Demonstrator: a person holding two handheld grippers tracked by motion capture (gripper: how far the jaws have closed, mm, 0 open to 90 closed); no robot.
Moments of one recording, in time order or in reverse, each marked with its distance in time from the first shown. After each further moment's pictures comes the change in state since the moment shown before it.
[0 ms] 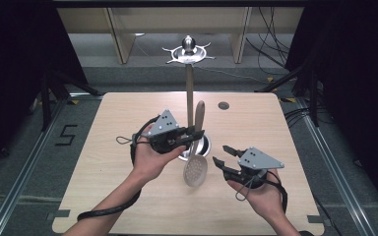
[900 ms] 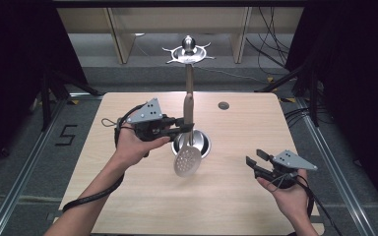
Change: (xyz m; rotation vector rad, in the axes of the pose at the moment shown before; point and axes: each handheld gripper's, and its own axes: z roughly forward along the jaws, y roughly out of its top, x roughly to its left) left arm 0.033 0.019 -0.018 -0.013 -0.148 0.104; right arm -0.055 -0.056 -0.036 0.074 -0.151 0.245
